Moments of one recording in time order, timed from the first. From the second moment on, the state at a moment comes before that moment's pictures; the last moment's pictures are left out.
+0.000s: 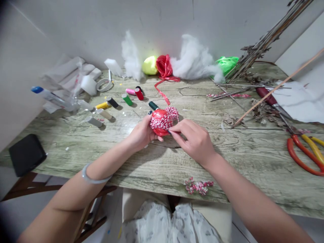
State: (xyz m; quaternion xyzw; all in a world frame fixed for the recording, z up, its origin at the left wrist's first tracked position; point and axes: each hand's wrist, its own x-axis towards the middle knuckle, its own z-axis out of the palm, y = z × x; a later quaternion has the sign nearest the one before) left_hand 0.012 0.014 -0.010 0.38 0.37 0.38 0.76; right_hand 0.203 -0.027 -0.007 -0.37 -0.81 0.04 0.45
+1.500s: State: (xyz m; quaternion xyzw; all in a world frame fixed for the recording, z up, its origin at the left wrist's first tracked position) left_hand -0.003 0.018 -0.010 0.62 0.35 0.39 0.58; right_hand 0.202 -0.023 -0.022 -0.43 -0.85 0.06 0.29
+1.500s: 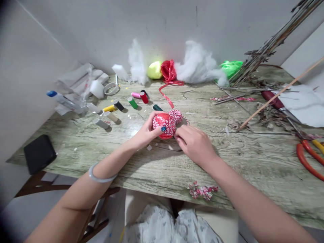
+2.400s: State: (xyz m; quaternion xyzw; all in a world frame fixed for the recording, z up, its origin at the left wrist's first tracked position) left_hand 0.002 0.018 -0.006 0.46 0.38 0.43 0.67; right_hand 0.199 -0.025 -0.016 -0.43 -0.82 0.13 0.35
